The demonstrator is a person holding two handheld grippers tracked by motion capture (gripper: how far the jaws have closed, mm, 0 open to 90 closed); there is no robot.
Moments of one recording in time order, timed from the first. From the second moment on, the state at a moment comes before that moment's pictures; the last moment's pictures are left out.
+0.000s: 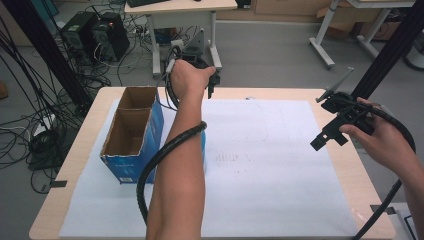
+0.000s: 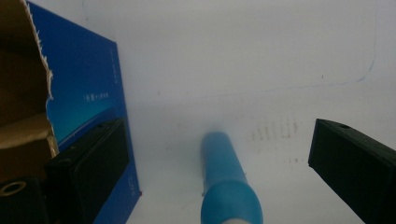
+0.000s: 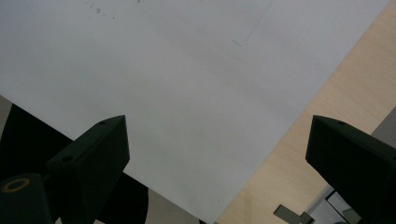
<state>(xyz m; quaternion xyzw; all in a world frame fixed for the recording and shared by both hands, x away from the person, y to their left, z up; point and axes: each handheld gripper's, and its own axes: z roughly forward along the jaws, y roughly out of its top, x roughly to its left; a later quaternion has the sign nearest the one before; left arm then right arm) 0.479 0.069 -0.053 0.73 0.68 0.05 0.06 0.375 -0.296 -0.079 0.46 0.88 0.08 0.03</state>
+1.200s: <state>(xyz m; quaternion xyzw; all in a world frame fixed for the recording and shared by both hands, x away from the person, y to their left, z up) 0.413 0.049 -0.084 0.73 0.69 0.04 0.04 0.313 -0.299 -0.072 0.45 0.89 0.09 0.05</state>
